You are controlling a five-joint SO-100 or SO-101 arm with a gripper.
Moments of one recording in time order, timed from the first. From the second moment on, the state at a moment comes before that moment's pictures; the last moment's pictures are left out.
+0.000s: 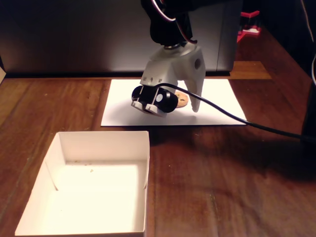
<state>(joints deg) 24.8 61.3 83.2 77.7 16.4</state>
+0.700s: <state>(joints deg) 29.8 61.3 83.2 76.0 15.0</state>
